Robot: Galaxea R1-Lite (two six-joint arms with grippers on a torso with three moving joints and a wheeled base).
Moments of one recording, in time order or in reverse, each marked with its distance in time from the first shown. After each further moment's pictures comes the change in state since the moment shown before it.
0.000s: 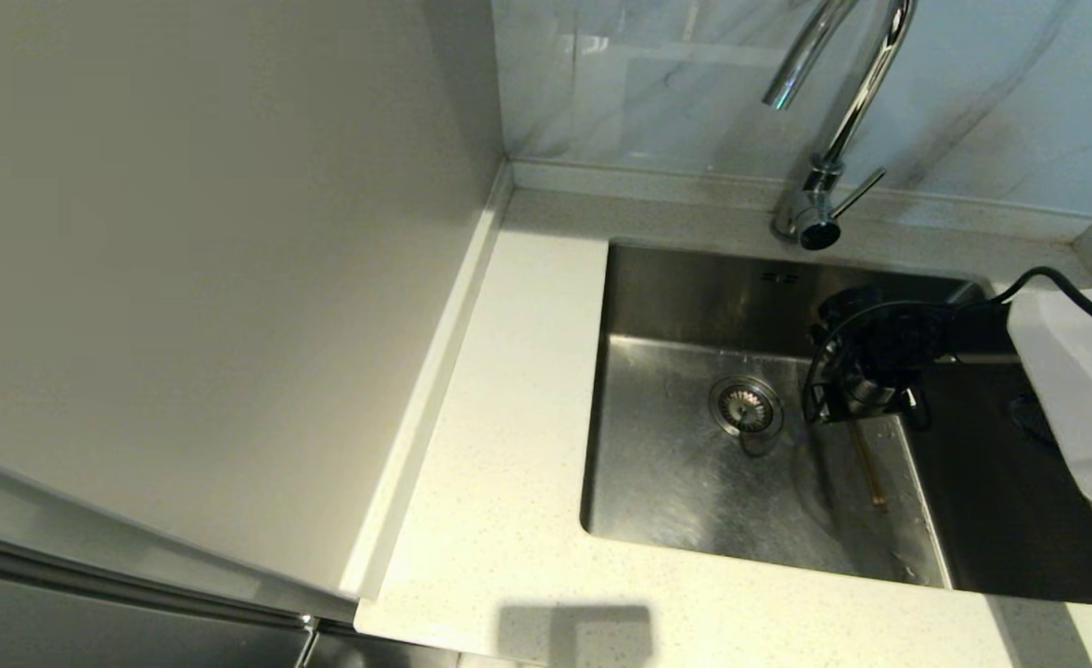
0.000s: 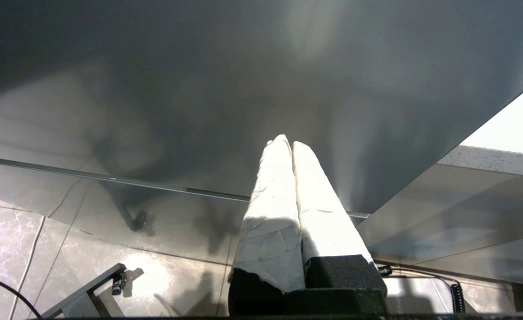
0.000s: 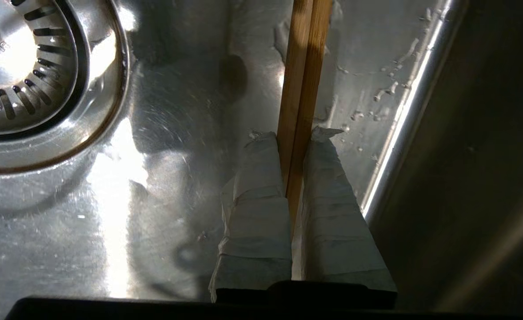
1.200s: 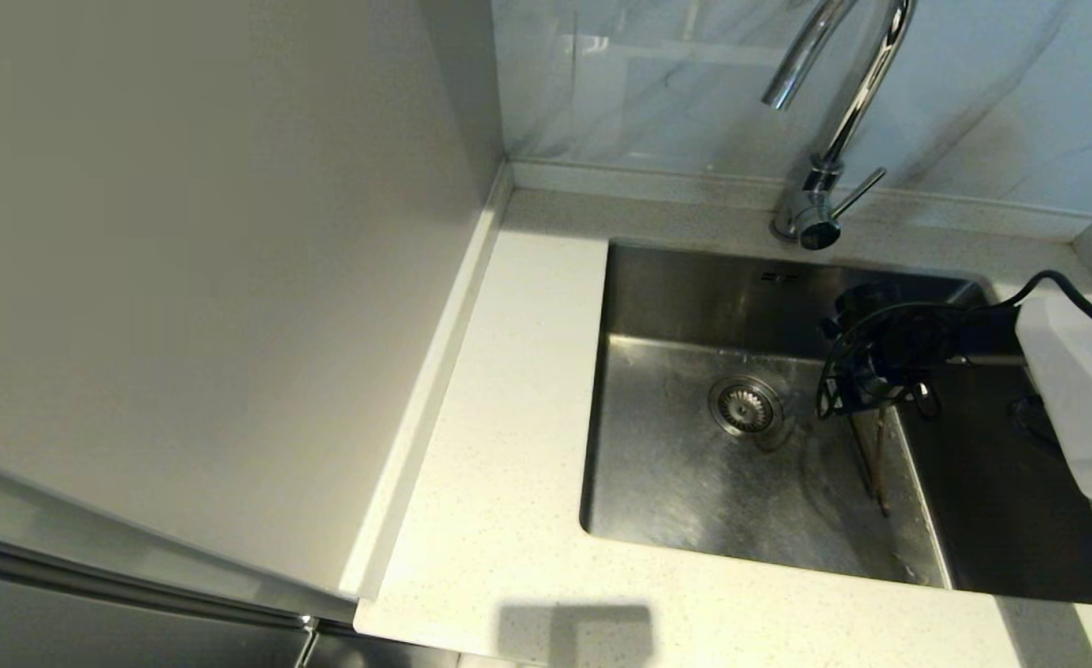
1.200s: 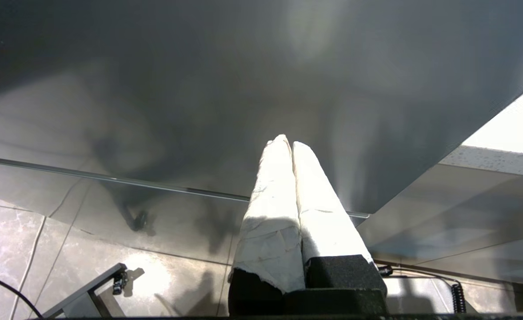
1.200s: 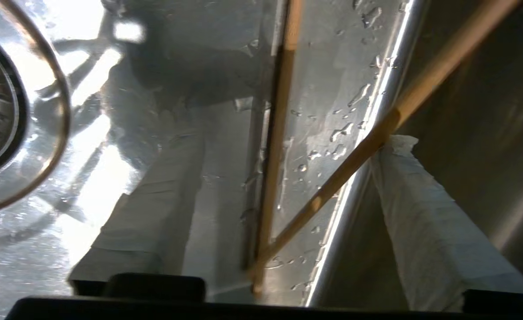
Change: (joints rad) left arm 0.000 0.000 0.000 0.000 -0.001 0.000; right arm -0.042 0.024 -0.036 -0.068 -0.004 -0.102
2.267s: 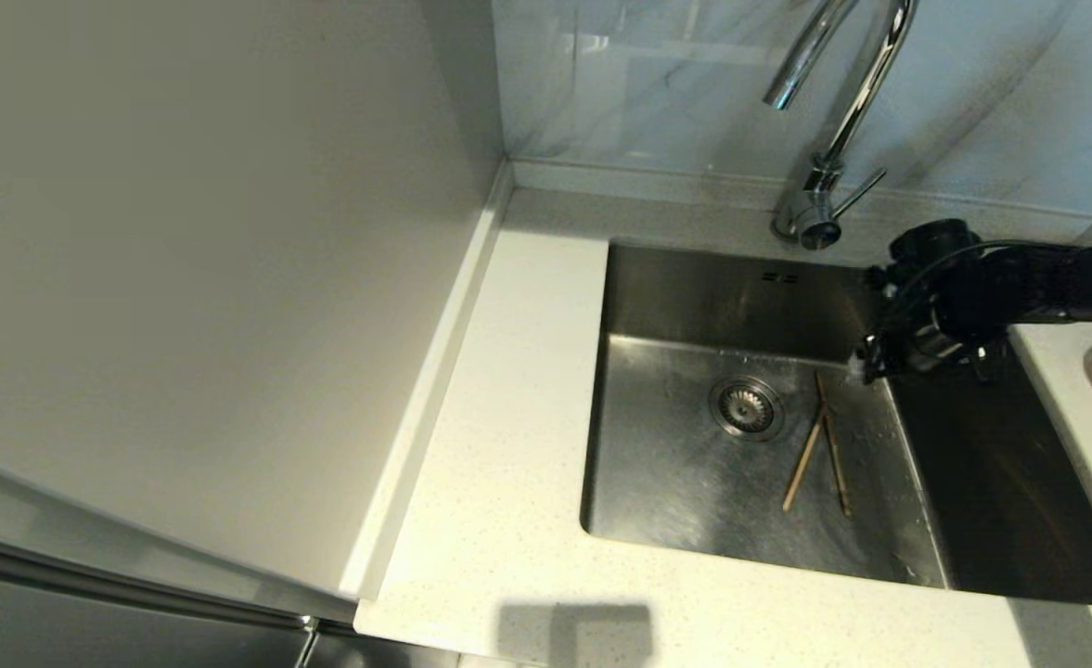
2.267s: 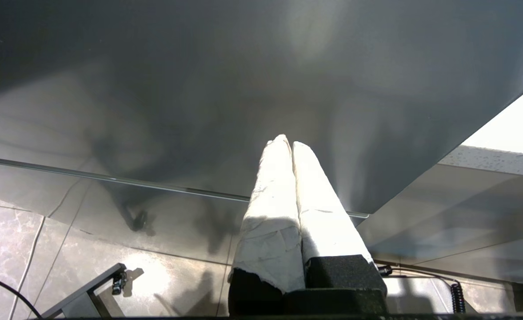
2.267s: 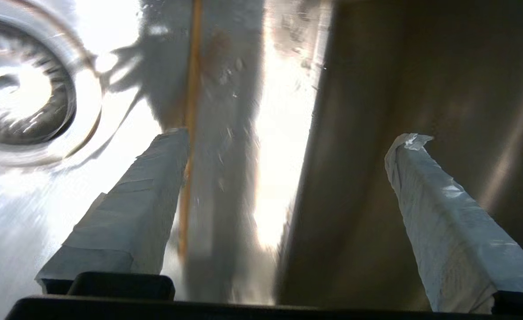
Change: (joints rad) left arm 0.000 0.000 0.000 0.000 0.000 0.000; right arm -0.013 -0.282 0.157 0.034 0.027 0.022
